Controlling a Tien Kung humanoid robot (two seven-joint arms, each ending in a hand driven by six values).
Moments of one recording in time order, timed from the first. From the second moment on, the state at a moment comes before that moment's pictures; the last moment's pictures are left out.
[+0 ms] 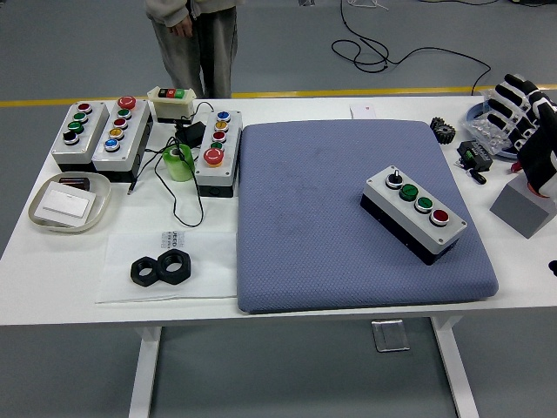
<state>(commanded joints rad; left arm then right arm) -0.11 0.15 -0.29 -0.20 -0.13 0.26 -0.09 0.30 -0.48 1.28 1.58 -0.58 -0.28 -0.01</state>
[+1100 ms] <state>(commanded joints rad) -0.10 0.15 -0.31 -0.21 -0.11 0.26 -0.08 0.33 -0.48 1.20 1.53 -0.94 -0.31 -0.15</state>
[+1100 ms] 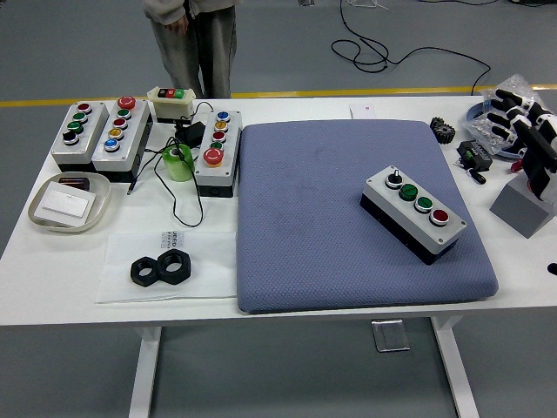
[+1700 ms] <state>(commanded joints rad) -0.10 0.16 -0.30 -0.21 -0.11 0.26 -0.08 0.40 -0.36 1.00 1.45 -1.69 -0.22 -0.38</state>
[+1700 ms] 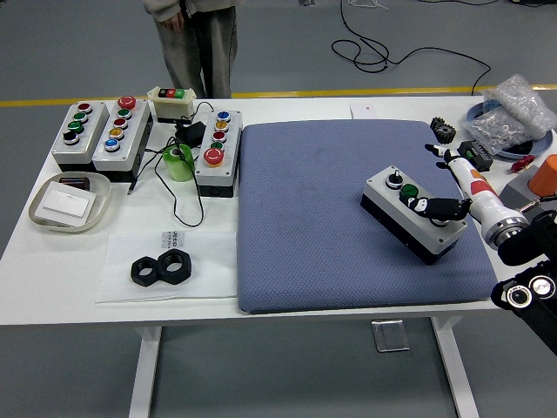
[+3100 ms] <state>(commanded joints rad) -0.11 0.16 -0.29 -0.21 -0.13 0.26 -0.09 0.50 -0.30 0.90 1.30 -1.86 -0.13 -0.50</state>
